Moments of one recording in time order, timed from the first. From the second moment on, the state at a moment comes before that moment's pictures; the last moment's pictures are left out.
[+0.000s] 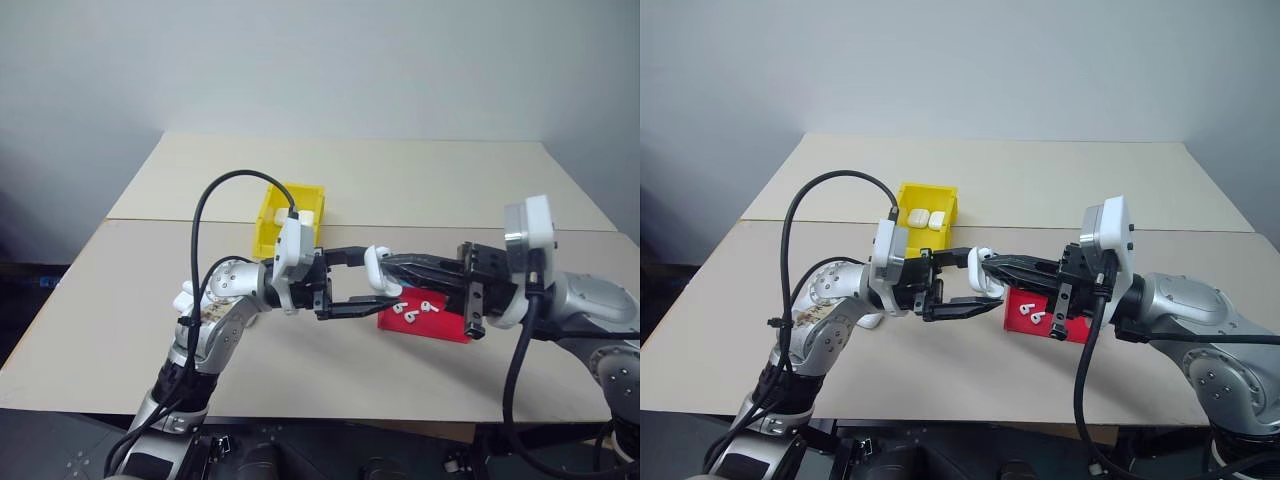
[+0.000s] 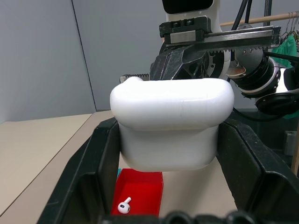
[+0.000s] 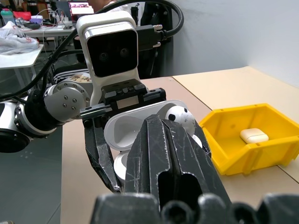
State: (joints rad) left arm -0.57 0.31 -0.17 -0.22 -0.54 0.30 -1.09; right arm -0.34 -0.81 -0.20 -0.64 1.04 0.67 0.71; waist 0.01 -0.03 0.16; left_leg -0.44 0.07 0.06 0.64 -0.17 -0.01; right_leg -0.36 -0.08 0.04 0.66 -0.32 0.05
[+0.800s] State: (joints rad) left arm -0.57 0.32 -0.17 -0.22 -0.54 0.30 -1.09; right arm -0.32 -0.82 -0.25 -0.63 1.04 0.67 0.73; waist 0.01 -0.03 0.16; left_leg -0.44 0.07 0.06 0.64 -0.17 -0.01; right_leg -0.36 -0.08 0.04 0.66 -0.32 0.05
